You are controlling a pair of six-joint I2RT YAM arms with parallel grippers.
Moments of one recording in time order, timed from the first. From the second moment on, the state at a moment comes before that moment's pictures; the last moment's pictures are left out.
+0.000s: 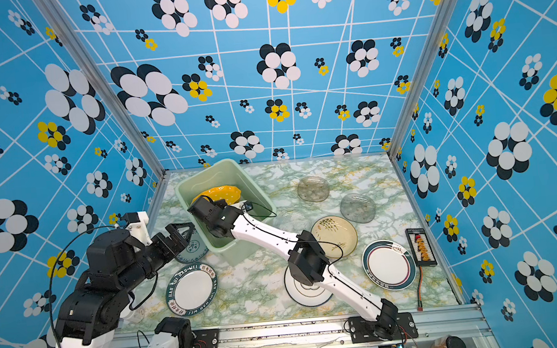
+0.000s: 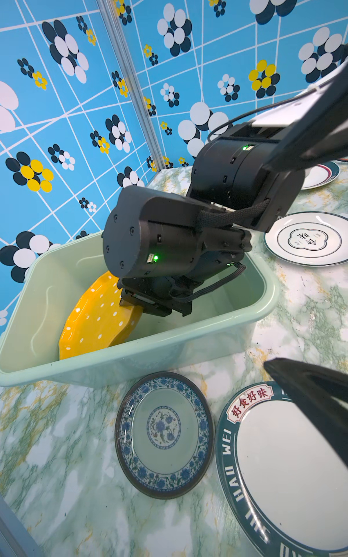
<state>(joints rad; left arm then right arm) -0.17 0.67 1.15 -0.98 0.17 -0.74 1.05 2.60 2.59 -0.76 0.59 2.09</state>
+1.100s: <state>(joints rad) -0.16 0.67 1.15 -1.02 0.16 -0.73 1.02 2.63 2.44 -0.65 0.49 2.09</state>
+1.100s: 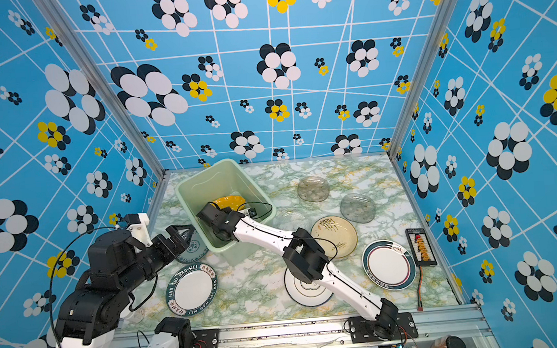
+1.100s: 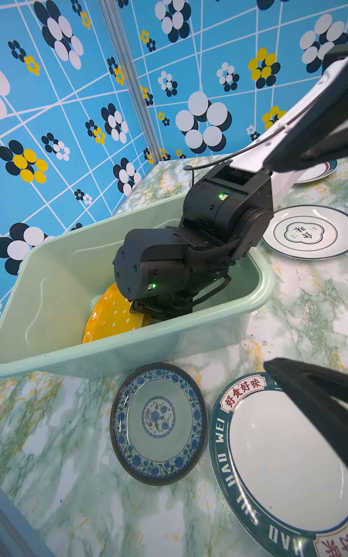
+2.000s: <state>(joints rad) -0.16 0.69 1.15 -1.09 0.10 -0.71 0.99 2.69 2.67 -0.96 0.25 2.10</state>
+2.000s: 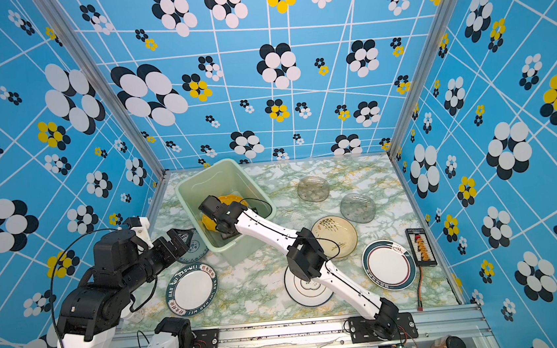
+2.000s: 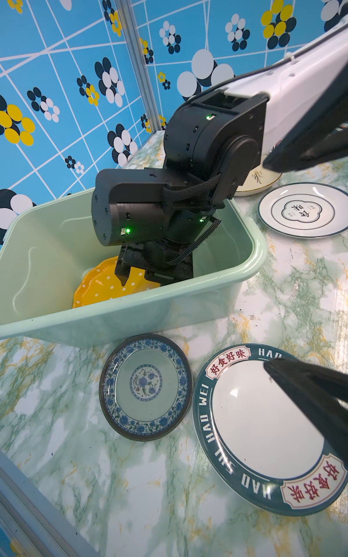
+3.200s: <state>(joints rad) -0.14 0.74 1.28 -1.11 0.05 -0.63 0.97 2.48 2.71 -0.95 0.26 1.93</state>
